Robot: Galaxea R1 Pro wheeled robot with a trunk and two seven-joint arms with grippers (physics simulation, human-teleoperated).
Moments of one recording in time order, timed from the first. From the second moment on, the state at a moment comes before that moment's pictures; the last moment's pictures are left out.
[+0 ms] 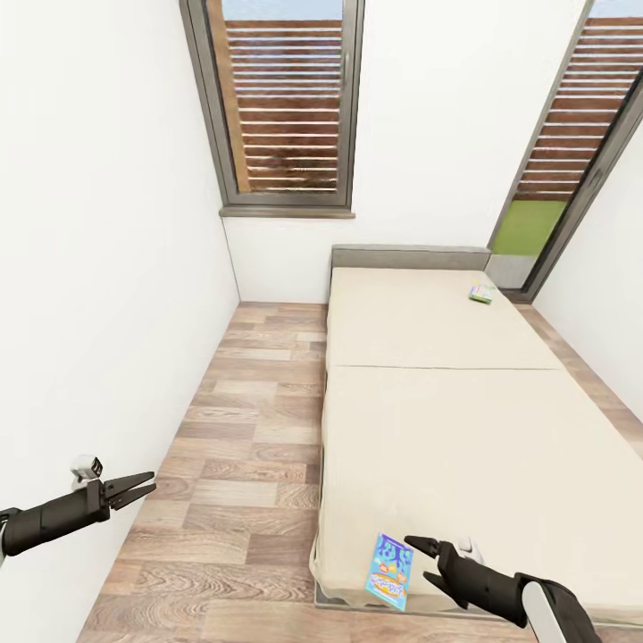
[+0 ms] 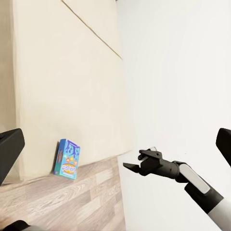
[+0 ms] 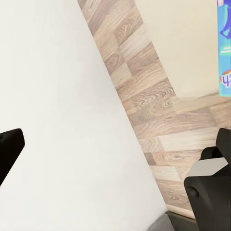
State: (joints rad) left arm -0.45 0.40 0.46 -0.87 0.05 0.85 -1.56; right arm -0.27 -0.07 -0.36 -0.92 -0.46 0.95 0.64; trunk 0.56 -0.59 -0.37
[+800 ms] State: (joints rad) left arm -0.45 0.40 0.46 -0.87 0.05 0.85 -1.56; right arm -0.27 -0.07 -0.36 -0.91 -0.46 0.94 0.64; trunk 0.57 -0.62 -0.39
